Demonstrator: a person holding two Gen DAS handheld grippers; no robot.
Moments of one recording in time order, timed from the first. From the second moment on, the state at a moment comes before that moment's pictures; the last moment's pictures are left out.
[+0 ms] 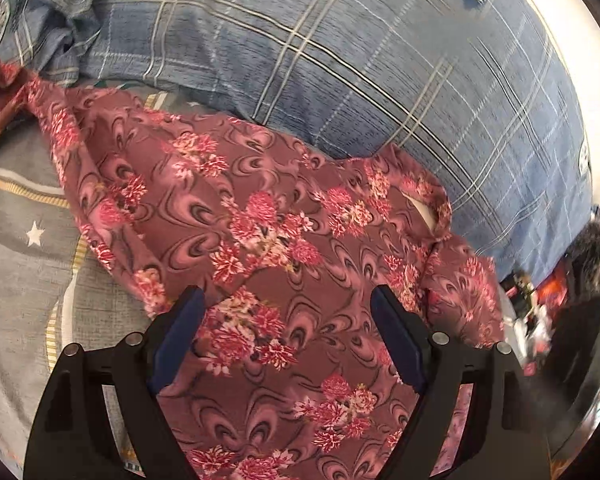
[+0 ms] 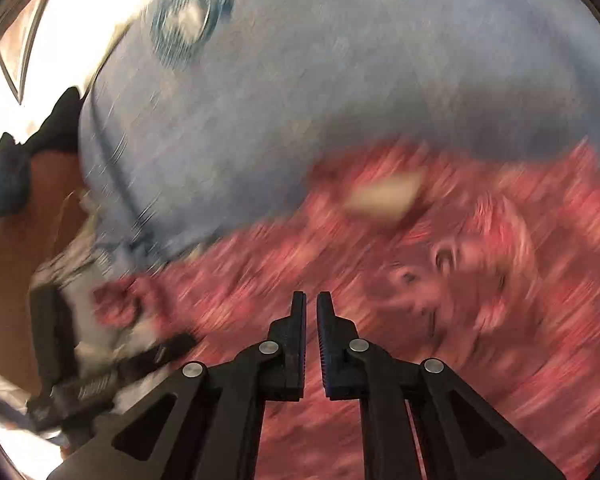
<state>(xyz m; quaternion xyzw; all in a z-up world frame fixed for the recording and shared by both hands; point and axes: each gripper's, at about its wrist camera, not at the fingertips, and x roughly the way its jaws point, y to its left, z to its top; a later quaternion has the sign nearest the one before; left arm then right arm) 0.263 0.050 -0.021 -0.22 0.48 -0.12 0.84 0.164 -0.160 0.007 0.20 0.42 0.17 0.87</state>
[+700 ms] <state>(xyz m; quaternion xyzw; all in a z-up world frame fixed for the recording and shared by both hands) 0.264 0.039 -0.020 -0.20 0.49 -0.13 0.83 0.165 -0.238 0.015 0.23 0.36 0.08 0.90</state>
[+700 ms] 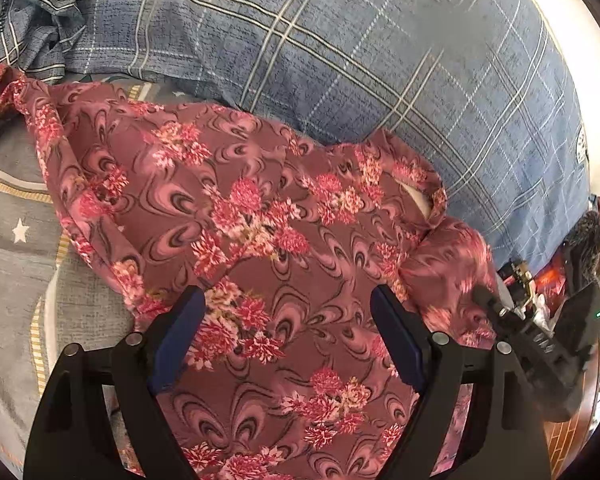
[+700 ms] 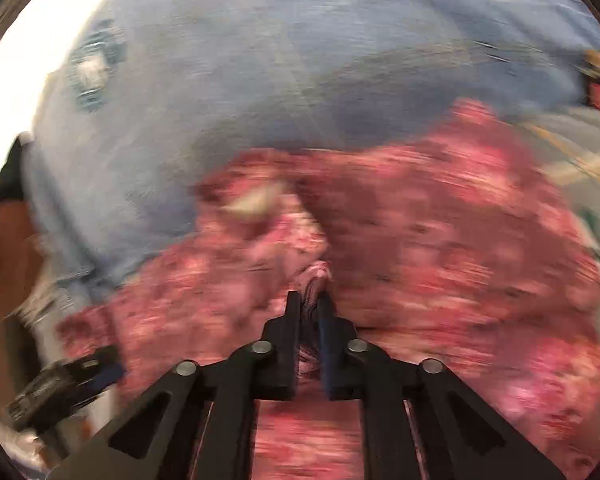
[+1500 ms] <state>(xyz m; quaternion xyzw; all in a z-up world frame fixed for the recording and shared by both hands) 0.283 0.020 -0.028 -0.28 0.51 -0.17 0.80 0.149 -0.260 0.002 0.26 0.38 0.05 0.89</state>
